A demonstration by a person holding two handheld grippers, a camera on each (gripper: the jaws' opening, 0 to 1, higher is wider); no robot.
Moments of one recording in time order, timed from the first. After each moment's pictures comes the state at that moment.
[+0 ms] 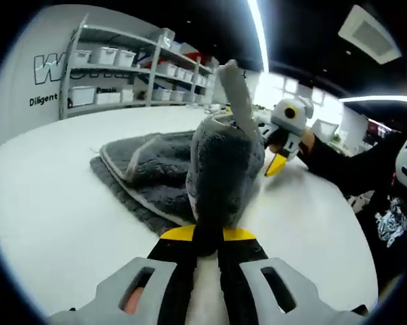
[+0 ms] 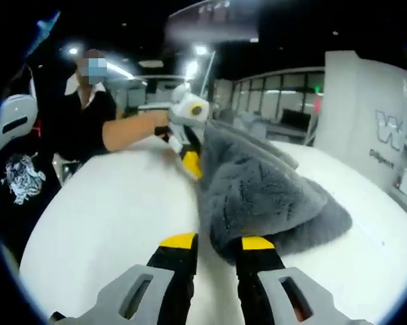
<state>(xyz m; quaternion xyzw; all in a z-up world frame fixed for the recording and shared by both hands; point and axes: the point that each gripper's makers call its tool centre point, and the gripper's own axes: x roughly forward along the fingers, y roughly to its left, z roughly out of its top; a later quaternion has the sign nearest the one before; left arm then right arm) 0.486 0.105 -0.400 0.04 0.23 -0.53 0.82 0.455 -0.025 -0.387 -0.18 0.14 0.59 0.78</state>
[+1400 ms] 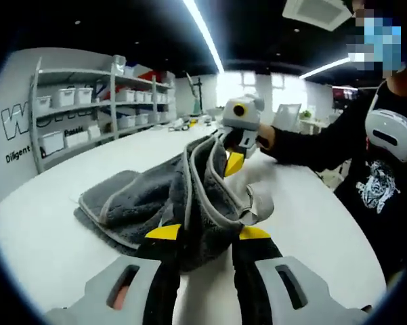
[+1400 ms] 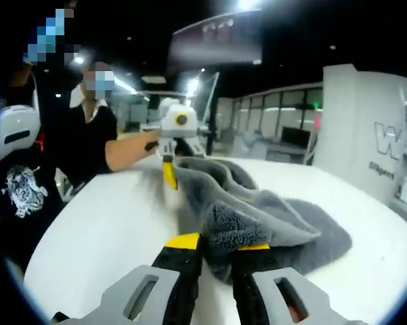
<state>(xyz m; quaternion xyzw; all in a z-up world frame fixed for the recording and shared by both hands) 0.442 0.096 -0.358 0.12 0.13 -0.61 0.77 0.437 -0.004 -0.359 -0.15 0.08 0.60 0.78</state>
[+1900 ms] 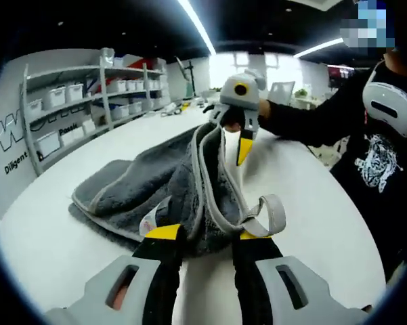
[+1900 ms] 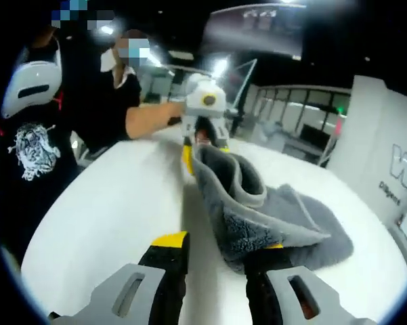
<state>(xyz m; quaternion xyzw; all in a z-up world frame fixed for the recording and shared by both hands) 0.413 0.097 -0.380 0.19 0.15 -0.61 0.76 0.398 -0.012 -0.377 -0.25 0.09 0.63 0.73</state>
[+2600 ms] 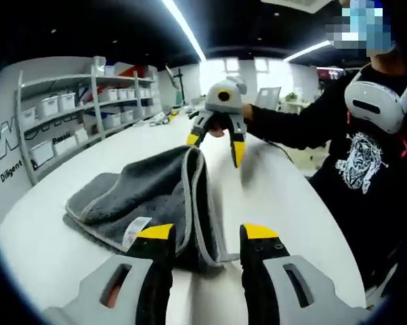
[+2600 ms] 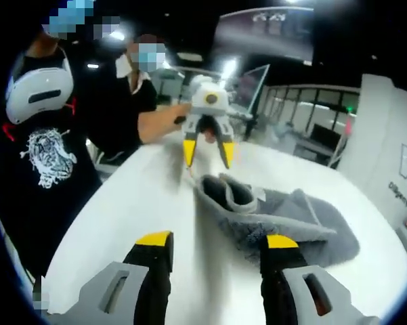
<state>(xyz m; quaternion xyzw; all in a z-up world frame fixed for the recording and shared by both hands) 0.367 0.091 -0.360 0.18 0.13 -0.63 0.75 0.367 -0.022 -0.365 -0.24 0.10 0.65 0.71</state>
